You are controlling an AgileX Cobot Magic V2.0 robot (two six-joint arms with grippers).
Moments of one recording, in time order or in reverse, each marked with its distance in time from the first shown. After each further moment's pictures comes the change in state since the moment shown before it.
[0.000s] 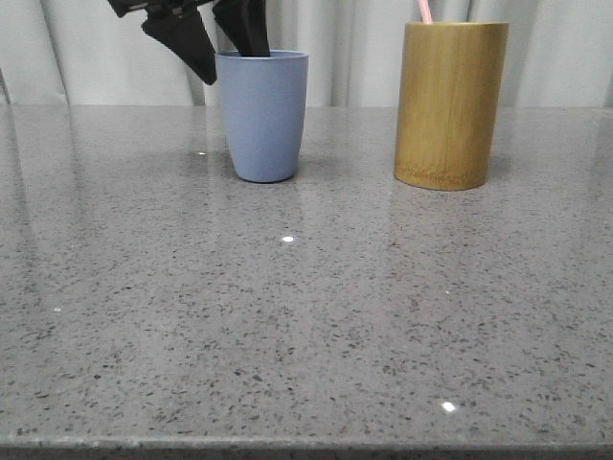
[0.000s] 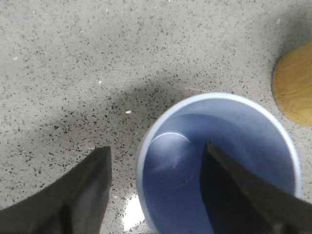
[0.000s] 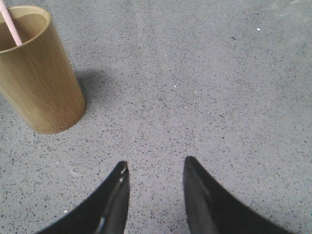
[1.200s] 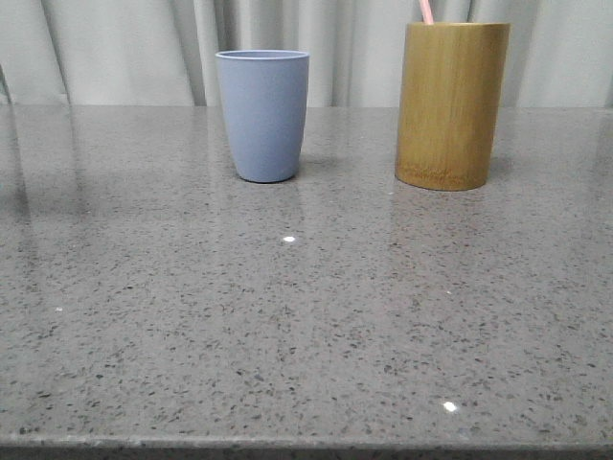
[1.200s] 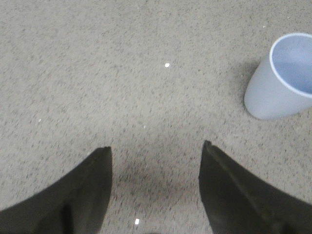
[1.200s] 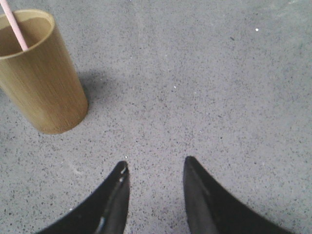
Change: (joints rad) left arm 0.152 -0.727 0.624 0.233 -0.158 -0.169; right arm 0.000 0.000 -0.063 0.000 0.073 0.000
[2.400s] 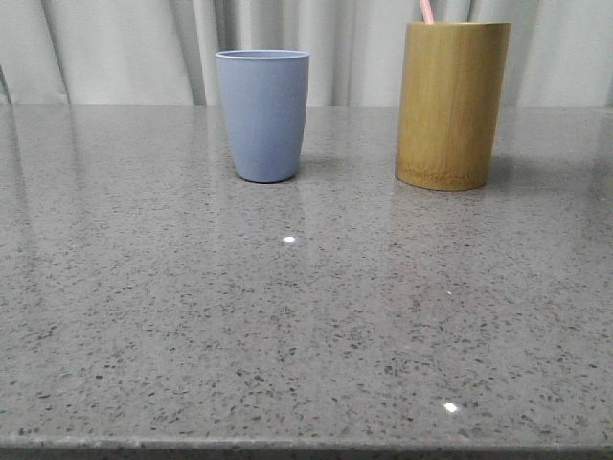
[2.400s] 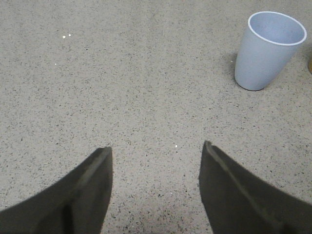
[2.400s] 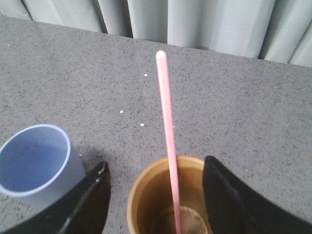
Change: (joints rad) left arm 0.004 -0.569 0.461 0.020 -0.126 -0.006; right arm 0.318 0.689 -0.624 0.041 -0.081 -0.021
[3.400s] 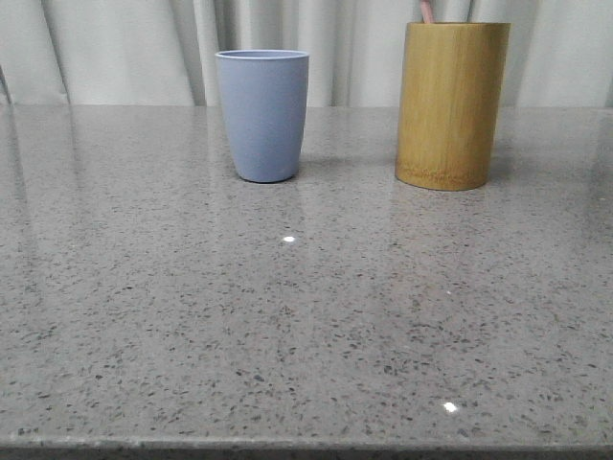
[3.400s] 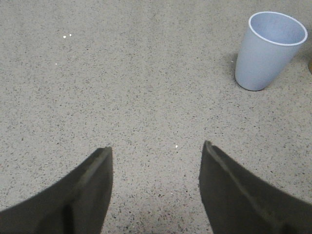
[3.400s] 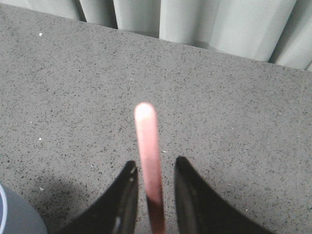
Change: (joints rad) left arm 0.003 0.000 0.000 0.002 0.000 0.000; right arm -0.009 0.290 -0.228 -0.041 -0.006 -0.011
